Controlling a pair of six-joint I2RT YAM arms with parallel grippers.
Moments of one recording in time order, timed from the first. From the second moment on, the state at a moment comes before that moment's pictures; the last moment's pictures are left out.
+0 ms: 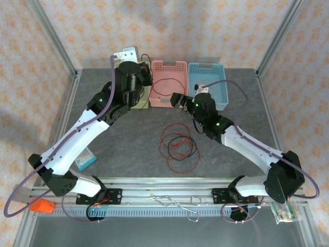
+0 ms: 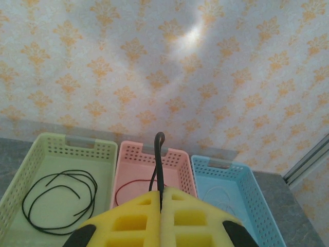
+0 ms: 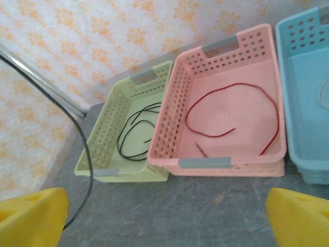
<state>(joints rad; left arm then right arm) -0.66 1.43 1.70 -0.50 -0.58 -0.43 0.62 1.31 0.98 0.00 0.18 0.64</state>
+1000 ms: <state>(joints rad) -0.46 1.93 2.09 -0.35 -0.30 -0.45 0.51 1.63 1.38 -0.11 0.13 0.60</state>
